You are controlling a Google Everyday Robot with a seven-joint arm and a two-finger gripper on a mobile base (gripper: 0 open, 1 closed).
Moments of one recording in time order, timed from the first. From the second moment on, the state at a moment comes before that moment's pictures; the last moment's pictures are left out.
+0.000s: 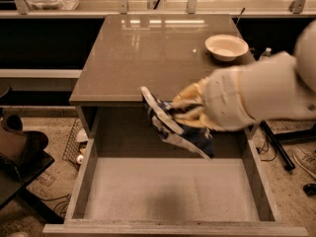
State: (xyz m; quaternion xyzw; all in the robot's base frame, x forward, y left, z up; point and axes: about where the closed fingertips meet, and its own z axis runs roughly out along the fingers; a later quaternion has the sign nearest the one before) arm 0.433 -0.046 0.914 -0.75 0.51 0.01 0.41
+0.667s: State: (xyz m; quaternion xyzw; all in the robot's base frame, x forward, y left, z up) arm 0.417 -0.093 0.858 -0.72 0.57 0.06 0.39
